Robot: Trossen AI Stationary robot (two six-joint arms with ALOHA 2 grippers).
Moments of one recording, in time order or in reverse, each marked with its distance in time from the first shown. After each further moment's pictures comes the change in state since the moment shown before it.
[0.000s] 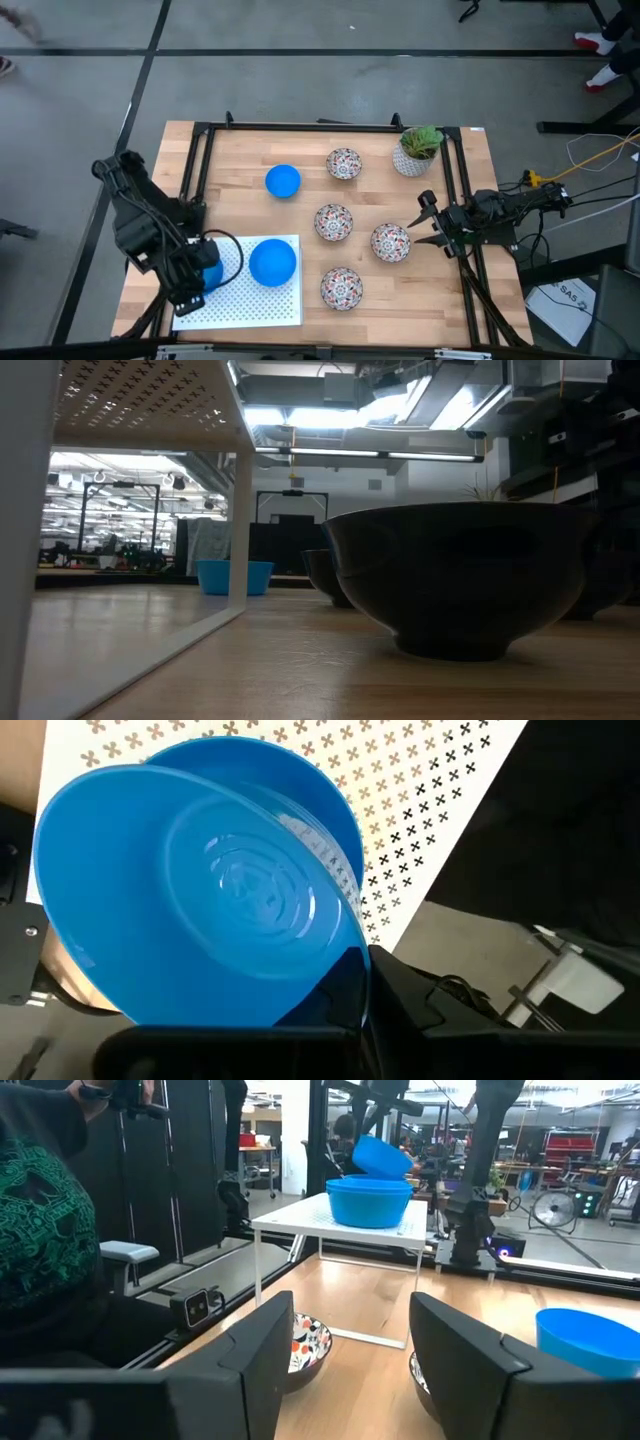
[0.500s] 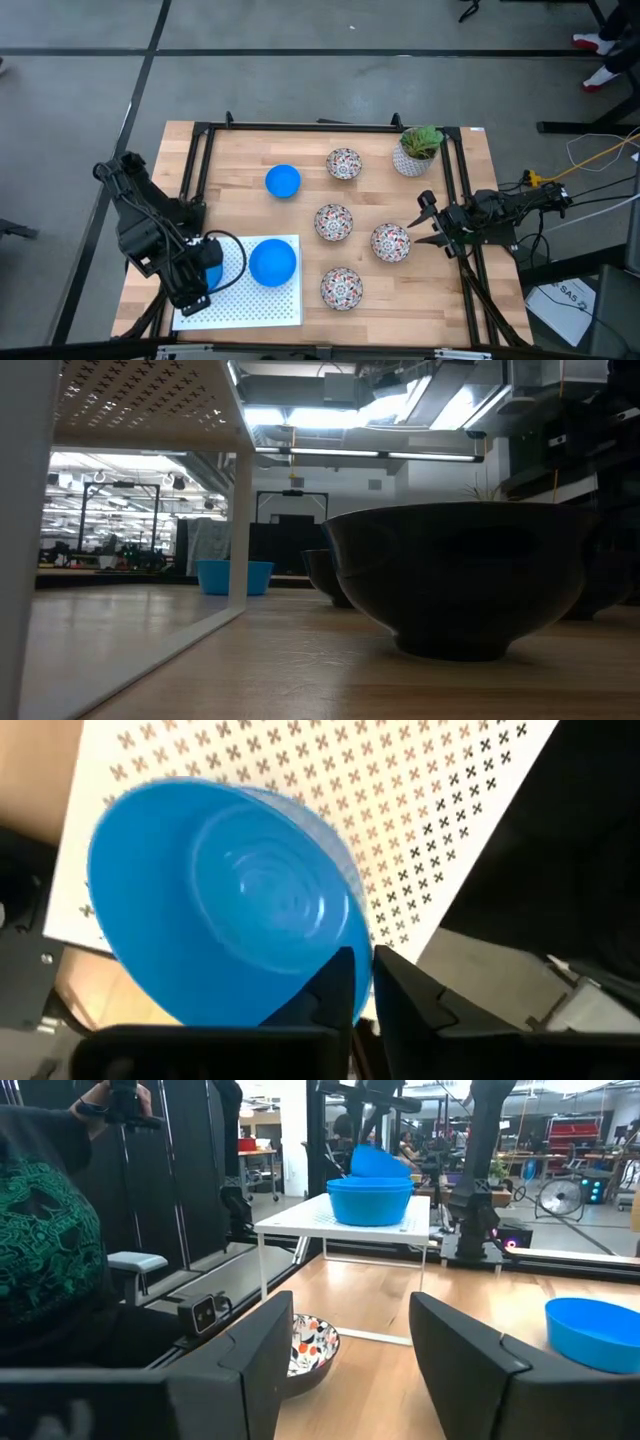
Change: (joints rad) left arm 0.000 0.021 0.000 0.000 -0.084 0.007; right arm 0.000 0.000 0.000 0.000 0.000 0.056
